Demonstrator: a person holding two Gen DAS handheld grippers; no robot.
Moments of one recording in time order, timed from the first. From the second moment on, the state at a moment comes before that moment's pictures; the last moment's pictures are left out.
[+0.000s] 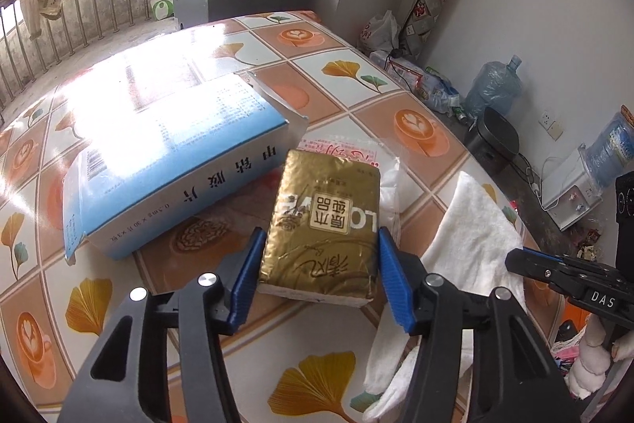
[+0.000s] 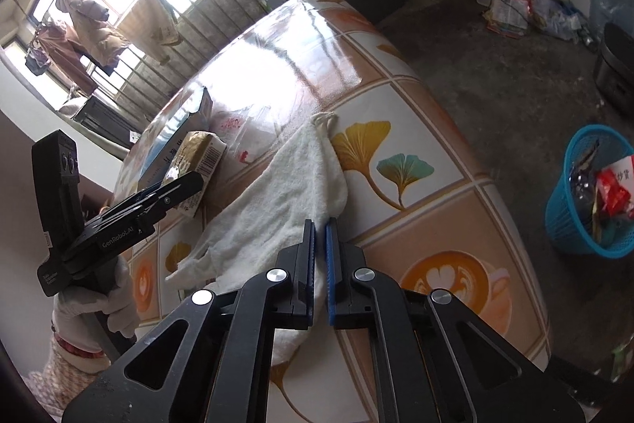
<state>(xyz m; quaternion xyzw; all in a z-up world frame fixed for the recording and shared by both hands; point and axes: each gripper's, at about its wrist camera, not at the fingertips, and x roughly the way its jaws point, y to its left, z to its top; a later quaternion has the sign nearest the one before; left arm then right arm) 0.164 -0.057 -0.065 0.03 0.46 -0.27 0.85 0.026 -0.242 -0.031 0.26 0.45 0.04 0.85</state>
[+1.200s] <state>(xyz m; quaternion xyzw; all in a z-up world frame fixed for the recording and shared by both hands) 0.120 -0.256 0.049 0.06 0.39 -0.50 0.77 -0.076 -0.429 0.083 0.29 0.23 -0.19 0.91</state>
